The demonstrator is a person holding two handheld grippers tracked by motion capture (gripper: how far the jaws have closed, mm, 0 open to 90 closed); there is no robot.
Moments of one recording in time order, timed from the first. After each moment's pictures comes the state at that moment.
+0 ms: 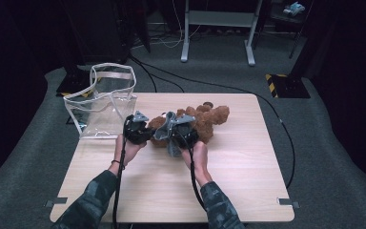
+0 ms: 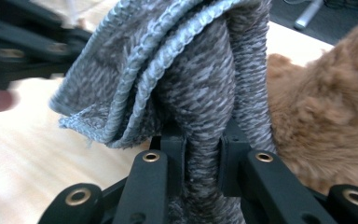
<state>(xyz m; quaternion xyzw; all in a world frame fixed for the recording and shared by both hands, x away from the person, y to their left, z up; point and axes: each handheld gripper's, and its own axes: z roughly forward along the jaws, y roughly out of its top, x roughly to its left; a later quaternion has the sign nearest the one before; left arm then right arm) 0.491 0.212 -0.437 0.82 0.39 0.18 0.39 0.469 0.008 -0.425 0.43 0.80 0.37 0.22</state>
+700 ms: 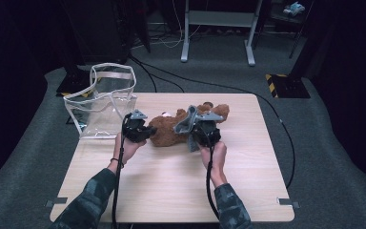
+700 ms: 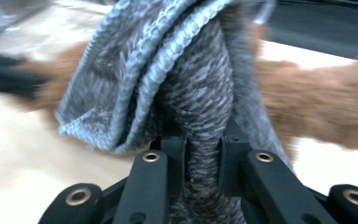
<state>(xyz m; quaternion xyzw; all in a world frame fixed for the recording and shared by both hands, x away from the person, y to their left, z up) 0.497 0.217 -0.436 0.81 0.39 0.15 0.40 0.458 -0.045 -0.409 0.47 0.75 0.40 0.24</state>
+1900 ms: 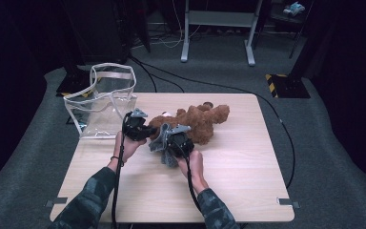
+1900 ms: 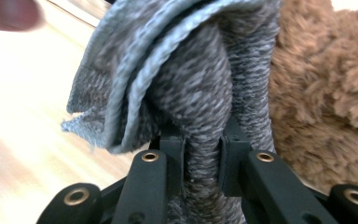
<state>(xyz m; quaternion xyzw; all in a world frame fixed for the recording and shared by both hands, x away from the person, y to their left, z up) 0.502 0.216 -0.434 0.82 0.39 0.15 0.40 0.458 0.022 -0.460 0.41 0.82 0.36 0.18</state>
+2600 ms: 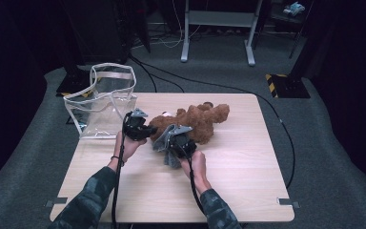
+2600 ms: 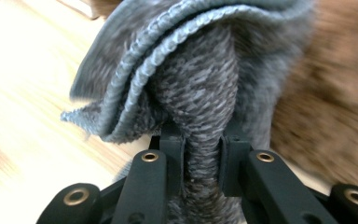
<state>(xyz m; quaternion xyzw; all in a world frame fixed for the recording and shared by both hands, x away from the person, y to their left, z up) 0.504 0.216 -0.435 0.82 0.39 0.14 0.40 0.458 0.021 -0.464 0.40 0.83 0.34 0.19</state>
